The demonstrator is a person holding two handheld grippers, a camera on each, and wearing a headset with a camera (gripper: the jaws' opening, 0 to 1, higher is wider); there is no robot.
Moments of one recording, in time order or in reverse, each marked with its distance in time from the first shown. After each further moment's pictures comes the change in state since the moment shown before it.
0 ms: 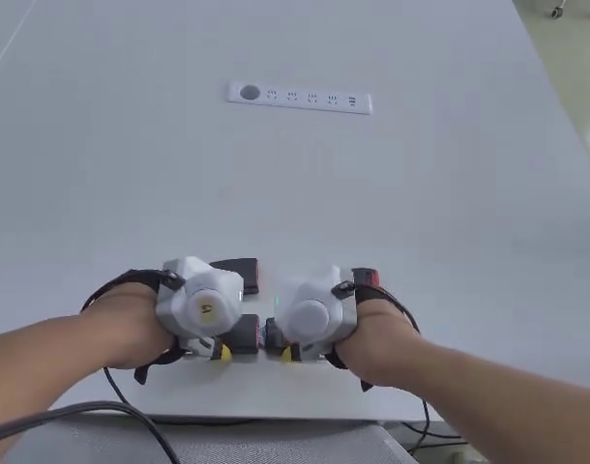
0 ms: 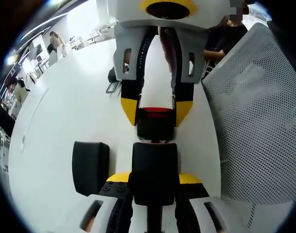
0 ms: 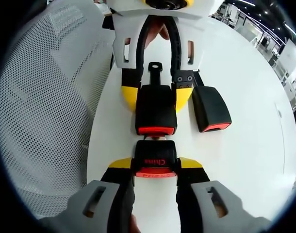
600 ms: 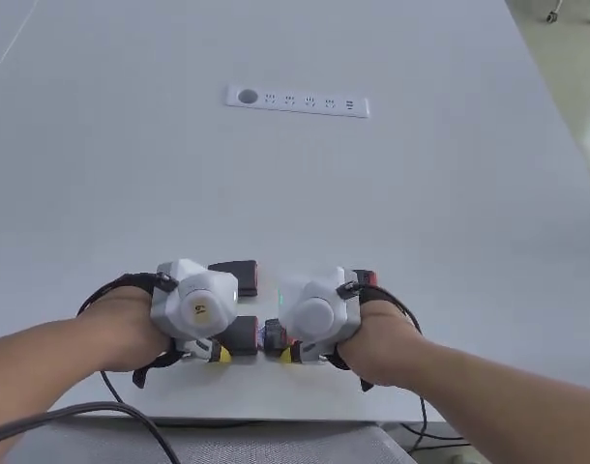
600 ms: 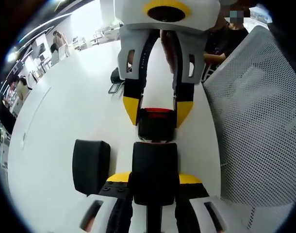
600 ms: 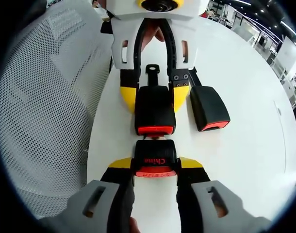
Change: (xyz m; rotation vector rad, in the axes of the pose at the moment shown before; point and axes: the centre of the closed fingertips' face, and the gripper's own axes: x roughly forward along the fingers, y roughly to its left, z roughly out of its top) left arm -0.001 0.000 0.000 -0.018 -0.025 0.008; right arm 0.001 0.000 0.001 0.016 -0.024 -0.007
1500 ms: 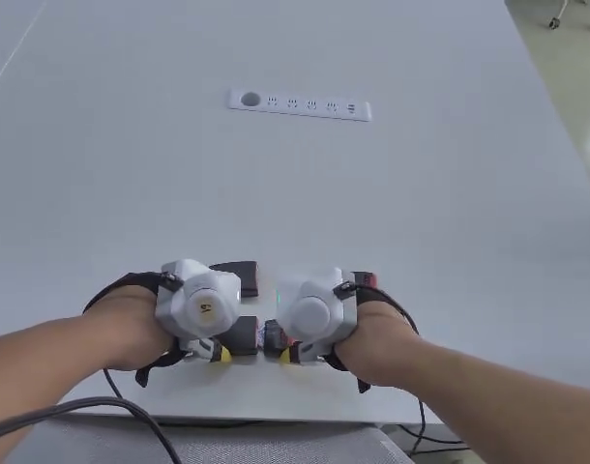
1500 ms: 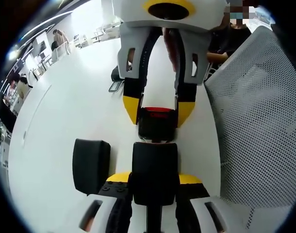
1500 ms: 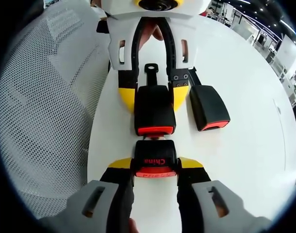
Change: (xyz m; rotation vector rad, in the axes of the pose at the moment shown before) left arm 0.001 0.000 0.000 -0.002 0.026 0.005; right arm 0.000 0.001 0.000 0.005 0.016 -0.003
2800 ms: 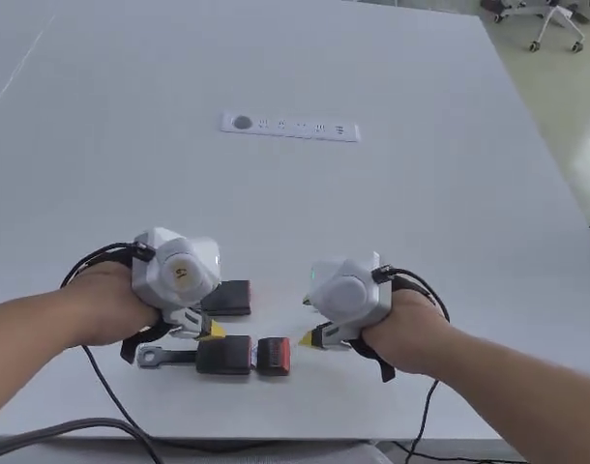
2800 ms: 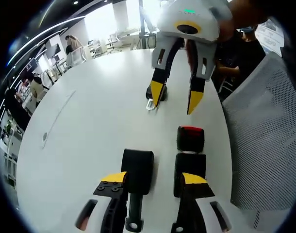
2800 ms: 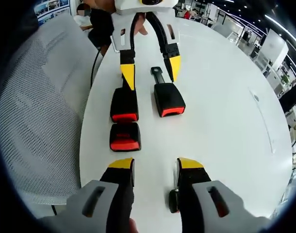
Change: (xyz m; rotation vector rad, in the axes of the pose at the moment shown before) left arm -0.044 0.059 0.019 -0.050 -0.076 0.114; right arm -0.055 -0.045 -0.029 0.090 -0.036 -0.115
